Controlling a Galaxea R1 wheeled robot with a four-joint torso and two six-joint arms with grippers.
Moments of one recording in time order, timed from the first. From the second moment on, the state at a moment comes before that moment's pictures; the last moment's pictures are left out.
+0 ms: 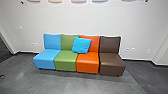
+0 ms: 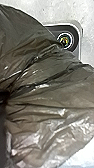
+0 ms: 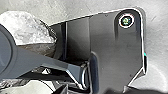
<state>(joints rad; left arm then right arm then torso) 1.33 2.80 -2.45 -0.57 0.34 0.45 -1.43 2.49 -1.94 -0.02 -0.17 0.14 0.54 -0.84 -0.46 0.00</state>
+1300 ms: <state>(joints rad) 1.40 2.89 -2.55 -0.57 0.34 0.53 -1.51 2.66 -2.15 -0.06 -0.13 0.14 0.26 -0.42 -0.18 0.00</state>
